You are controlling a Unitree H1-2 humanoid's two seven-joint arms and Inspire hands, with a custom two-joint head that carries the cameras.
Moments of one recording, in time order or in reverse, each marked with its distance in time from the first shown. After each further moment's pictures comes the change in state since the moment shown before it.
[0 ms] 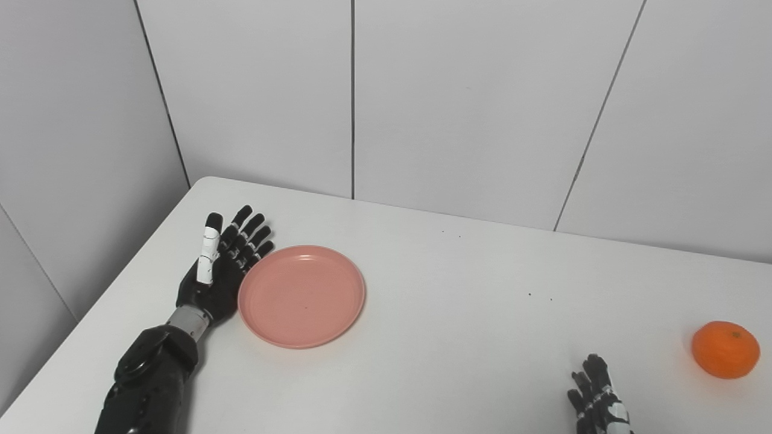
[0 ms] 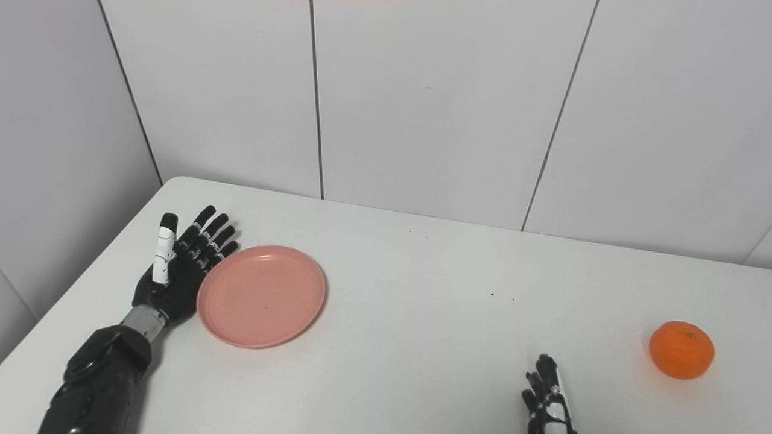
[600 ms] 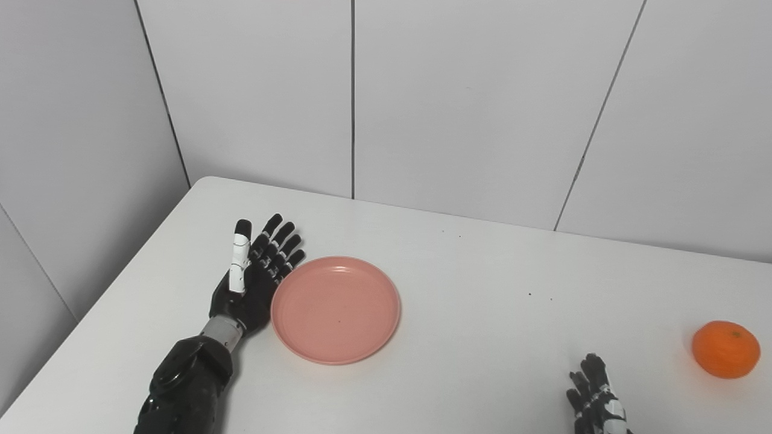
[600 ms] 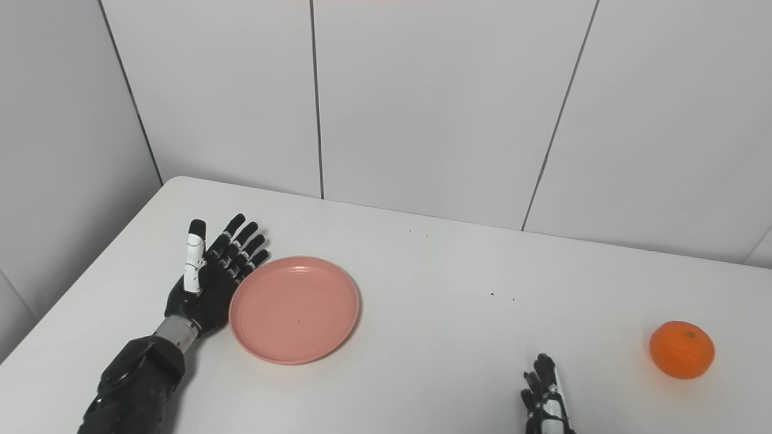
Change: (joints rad) left arm 0.038 -0.111 -0.030 -0.142 -0.001 0.074 0.098; right arm 0.003 0.003 0.018 -0.021 -0.016 0.028 -0.027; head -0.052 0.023
